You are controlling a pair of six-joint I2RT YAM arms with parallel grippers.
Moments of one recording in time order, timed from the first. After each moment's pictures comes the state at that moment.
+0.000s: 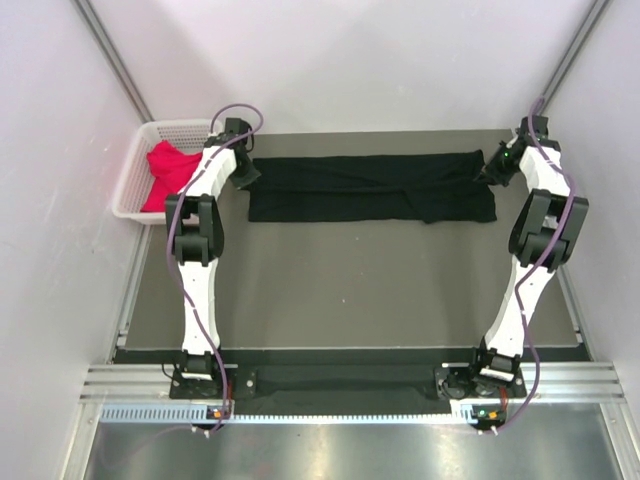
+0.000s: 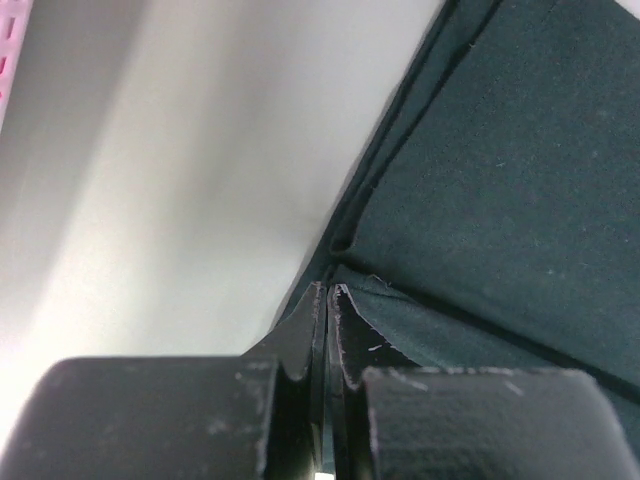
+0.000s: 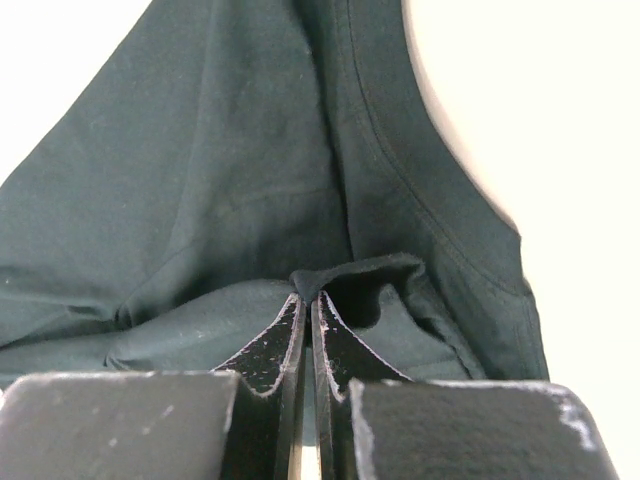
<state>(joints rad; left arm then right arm) -0.07 2.40 2.16 -0.84 -0.14 -0.60 -0.26 2.25 1.97 -0.72 -0.30 0.42</state>
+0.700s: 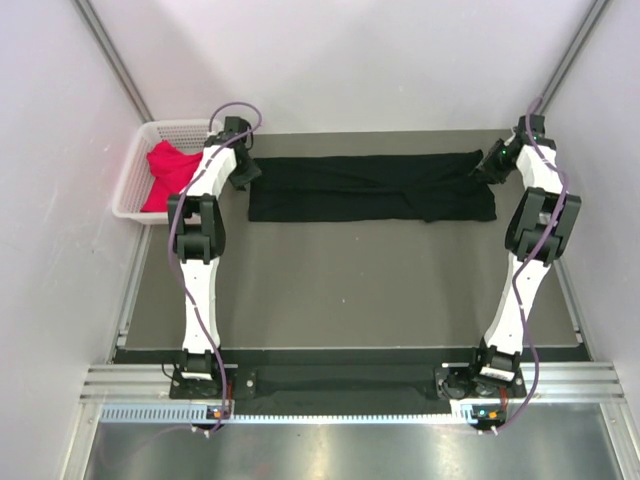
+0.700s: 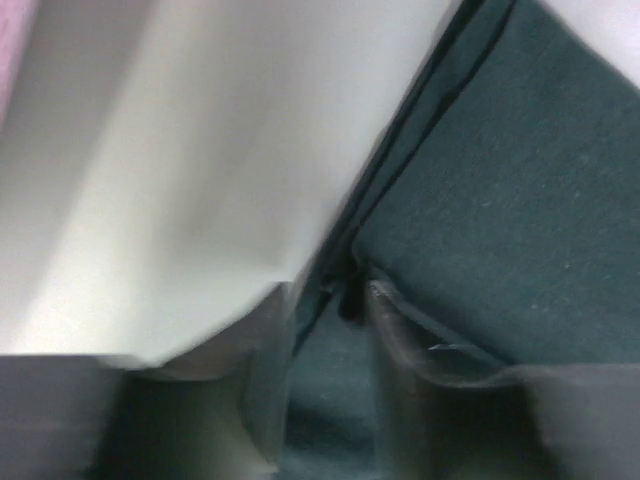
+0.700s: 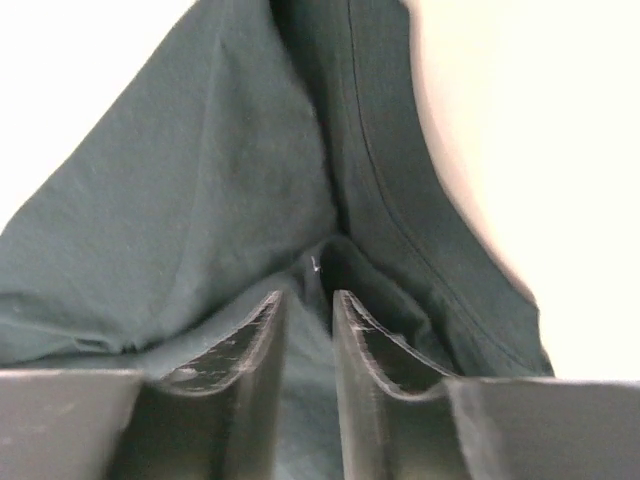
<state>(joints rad) -0.07 2.45 2.22 -0.84 -0.13 -0.62 -0.26 2.37 2.09 -0.73 -0.32 0.44</state>
